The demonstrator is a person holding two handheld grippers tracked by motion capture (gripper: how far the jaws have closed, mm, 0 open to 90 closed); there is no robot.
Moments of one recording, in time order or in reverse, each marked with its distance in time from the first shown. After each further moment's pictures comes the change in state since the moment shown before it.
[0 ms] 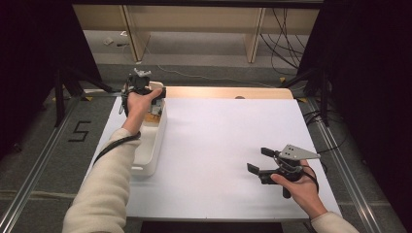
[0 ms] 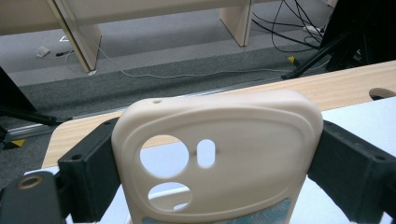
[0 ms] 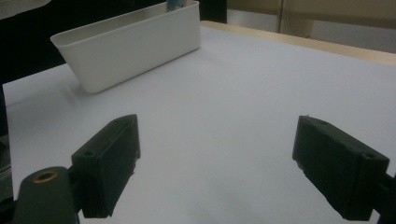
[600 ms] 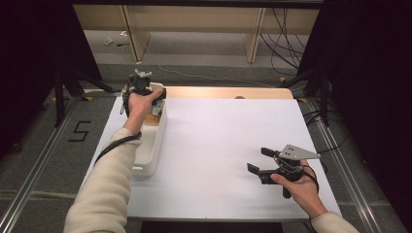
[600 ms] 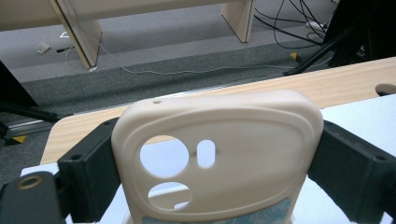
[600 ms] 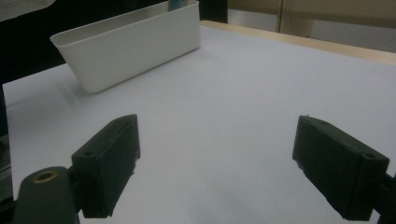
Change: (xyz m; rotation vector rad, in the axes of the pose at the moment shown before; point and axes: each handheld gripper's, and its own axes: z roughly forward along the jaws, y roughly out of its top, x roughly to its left) left arm 0.000 -0.003 0.005 0.014 0.005 0.000; right arm 0.000 0.000 0.000 0.003 -0.001 0.001
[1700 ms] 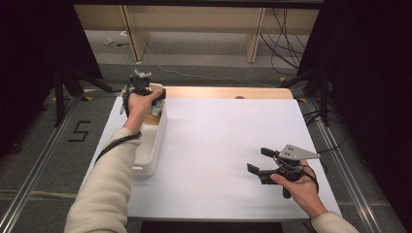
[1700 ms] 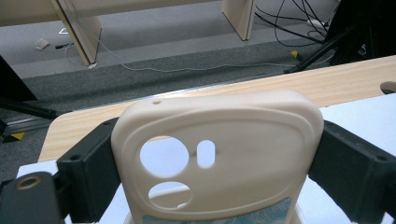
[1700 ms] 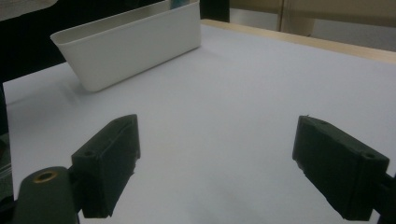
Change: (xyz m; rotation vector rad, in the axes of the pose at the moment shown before) left arm 0.004 -0.003 0.005 0.008 -0.004 -0.004; right arm 0.000 0.000 0.001 -0.001 0.002 -0.001
